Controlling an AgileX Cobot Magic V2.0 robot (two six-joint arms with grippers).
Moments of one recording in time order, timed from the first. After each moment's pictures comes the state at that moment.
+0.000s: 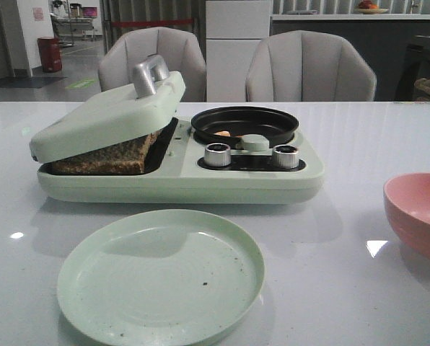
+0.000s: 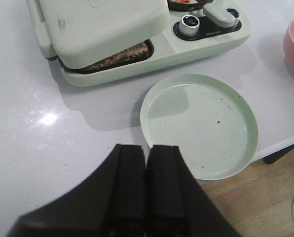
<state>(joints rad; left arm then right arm) -0.55 0.62 -0.67 0.01 0.77 -0.17 0.15 0.71 -0.65 -0.04 0.91 0.15</state>
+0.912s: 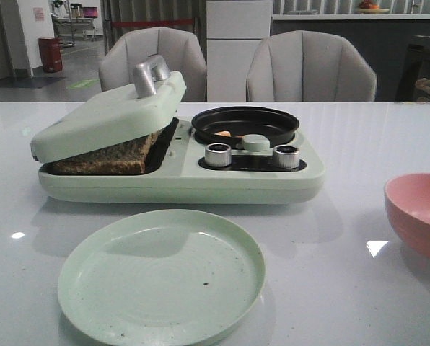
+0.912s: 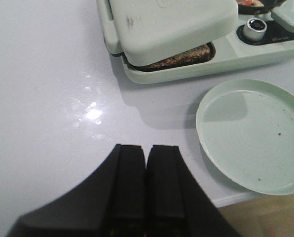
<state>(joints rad) -0.51 0.56 -0.64 0.26 0.81 -0.38 0.15 0.71 -0.65 -0.04 0.87 0.15</state>
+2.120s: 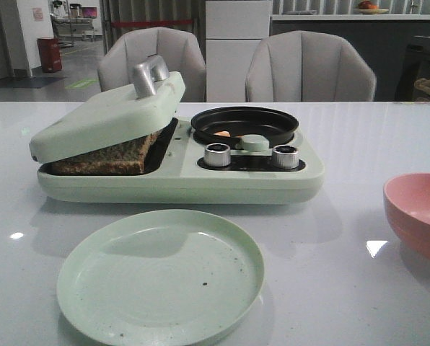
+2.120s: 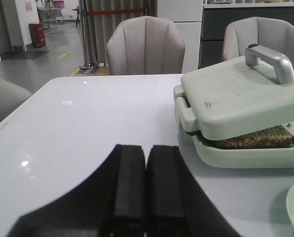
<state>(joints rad) -0.07 0.00 0.00 0.09 0.13 -0.09 0.15 0.71 -0.65 -0.04 0.87 0.15</state>
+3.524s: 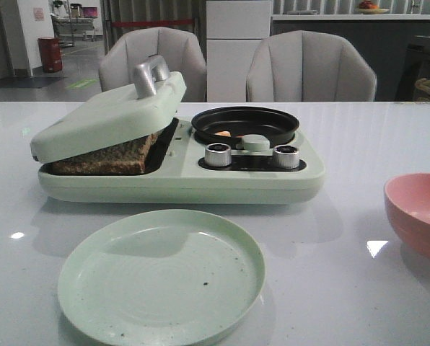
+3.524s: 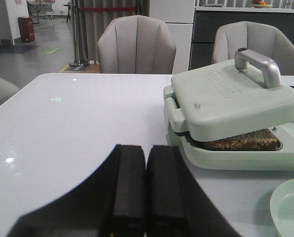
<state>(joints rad) -0.09 0.00 0.00 -0.09 0.13 0.03 0.15 0.71 -0.65 -0.04 0.86 0.15</state>
